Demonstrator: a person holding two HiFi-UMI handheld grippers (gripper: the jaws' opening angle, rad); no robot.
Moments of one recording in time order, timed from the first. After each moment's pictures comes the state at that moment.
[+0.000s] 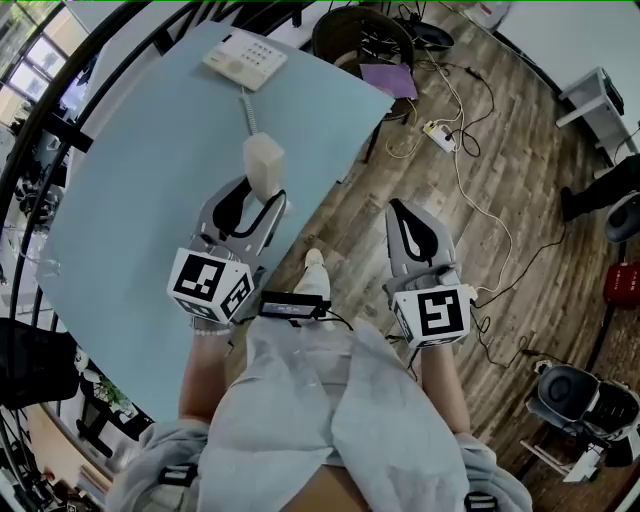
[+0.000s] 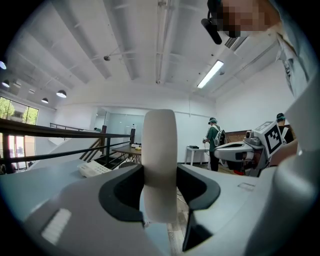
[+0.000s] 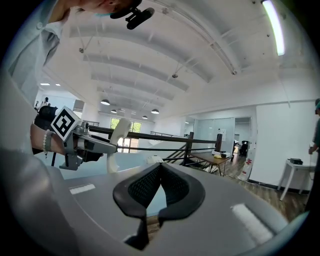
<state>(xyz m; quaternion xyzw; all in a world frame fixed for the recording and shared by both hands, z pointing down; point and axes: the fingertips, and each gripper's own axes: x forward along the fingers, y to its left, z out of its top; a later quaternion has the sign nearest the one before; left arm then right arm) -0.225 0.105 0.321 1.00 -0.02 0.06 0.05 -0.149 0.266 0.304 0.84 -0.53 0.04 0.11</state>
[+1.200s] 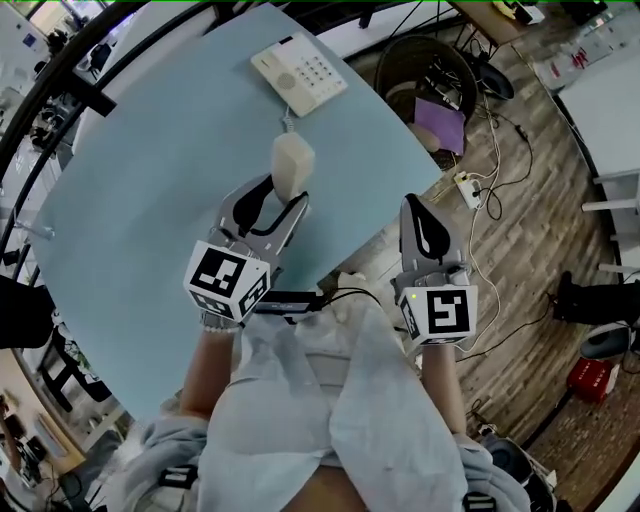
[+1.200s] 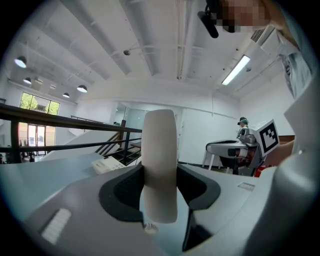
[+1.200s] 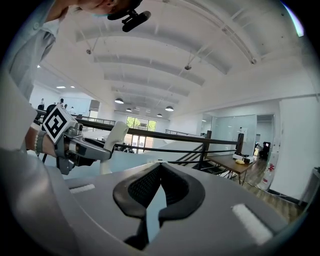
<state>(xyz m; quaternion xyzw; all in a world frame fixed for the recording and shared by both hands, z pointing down) -0.130 -0.014 0.347 0.98 -0.12 0.08 0.10 -0.016 0.100 0.309 0.78 -0.61 0.05 0.14</state>
